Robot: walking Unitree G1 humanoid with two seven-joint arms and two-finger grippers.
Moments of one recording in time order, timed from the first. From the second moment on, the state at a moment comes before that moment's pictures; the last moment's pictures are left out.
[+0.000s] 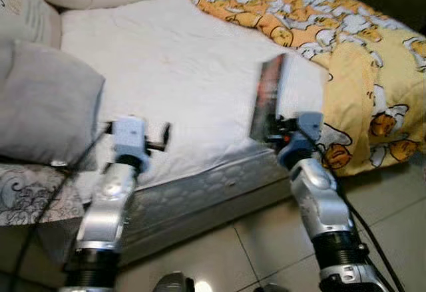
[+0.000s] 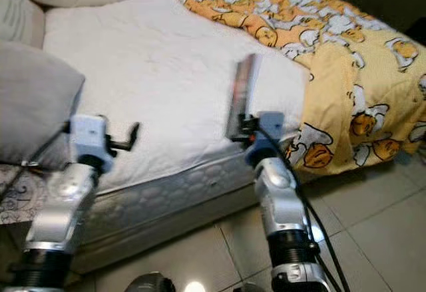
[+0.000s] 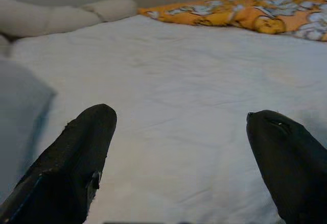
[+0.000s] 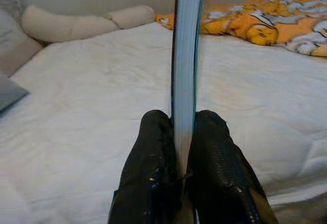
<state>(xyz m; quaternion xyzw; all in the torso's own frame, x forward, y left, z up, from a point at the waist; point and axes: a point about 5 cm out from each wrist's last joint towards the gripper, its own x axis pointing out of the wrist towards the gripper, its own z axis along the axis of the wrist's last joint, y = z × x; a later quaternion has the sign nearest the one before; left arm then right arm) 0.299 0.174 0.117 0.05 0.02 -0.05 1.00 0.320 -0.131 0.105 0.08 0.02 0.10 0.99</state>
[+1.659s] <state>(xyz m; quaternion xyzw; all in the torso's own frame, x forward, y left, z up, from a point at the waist) 0.298 0.164 0.124 0.03 0.00 -0.09 1.00 0.323 -0.121 0.105 0.08 0.02 0.12 0.99</state>
